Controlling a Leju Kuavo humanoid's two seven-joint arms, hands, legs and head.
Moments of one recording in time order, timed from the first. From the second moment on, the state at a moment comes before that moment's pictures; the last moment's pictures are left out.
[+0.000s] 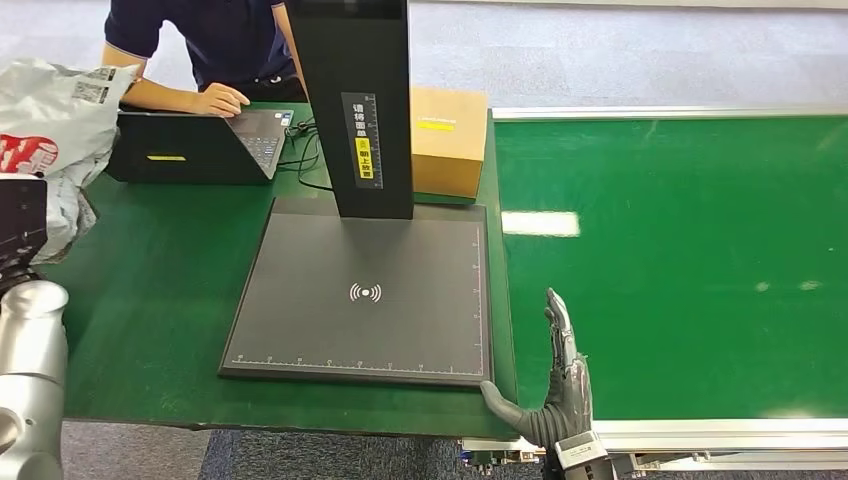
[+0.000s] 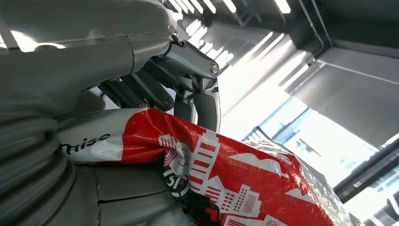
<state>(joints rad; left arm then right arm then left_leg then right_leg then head) -0.68 0.28 0.28 -0.82 -0.68 0.69 -0.47 0.14 0.10 0.24 -1.62 0.17 -0.29 -0.65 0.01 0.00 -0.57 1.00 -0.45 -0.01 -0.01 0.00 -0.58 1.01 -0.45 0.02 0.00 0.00</state>
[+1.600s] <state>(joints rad) -0.09 -0.02 -0.21 -1.30 -0.13 0.21 -0.70 0.14 0.10 0.26 -1.59 0.20 -0.26 -0.65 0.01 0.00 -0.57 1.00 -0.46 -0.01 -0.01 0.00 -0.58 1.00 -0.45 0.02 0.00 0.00</state>
